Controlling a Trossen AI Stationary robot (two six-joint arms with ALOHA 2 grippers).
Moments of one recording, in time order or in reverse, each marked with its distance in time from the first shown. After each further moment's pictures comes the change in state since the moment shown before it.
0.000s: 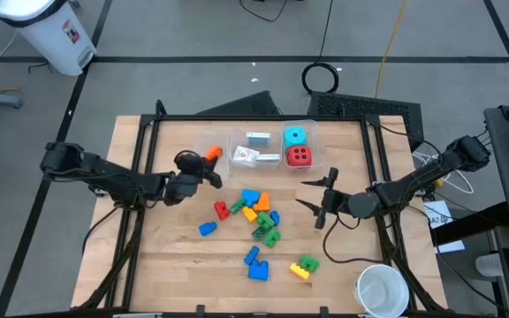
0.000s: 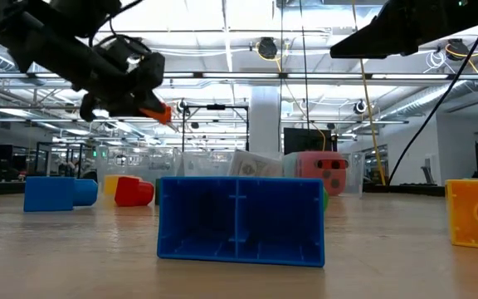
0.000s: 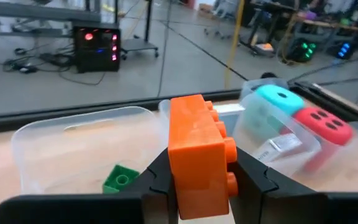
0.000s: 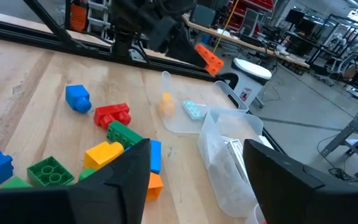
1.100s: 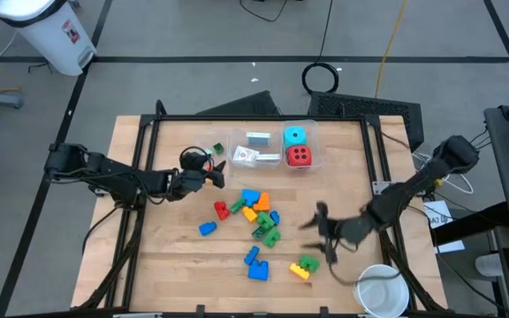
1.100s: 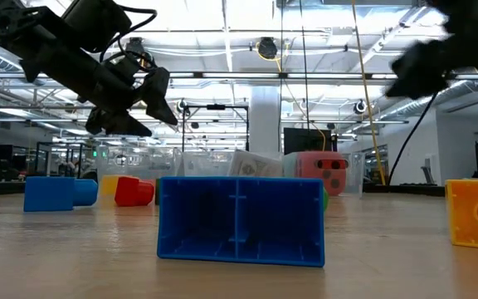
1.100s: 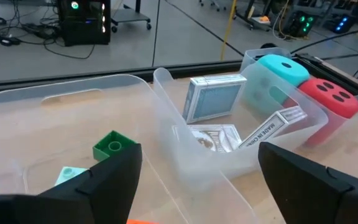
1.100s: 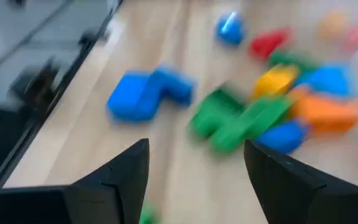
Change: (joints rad) left arm 0.075 0.047 0.000 -0.029 0.161 -0.046; right arm 0.209 0.207 0.029 -0.097 -0.345 0.468
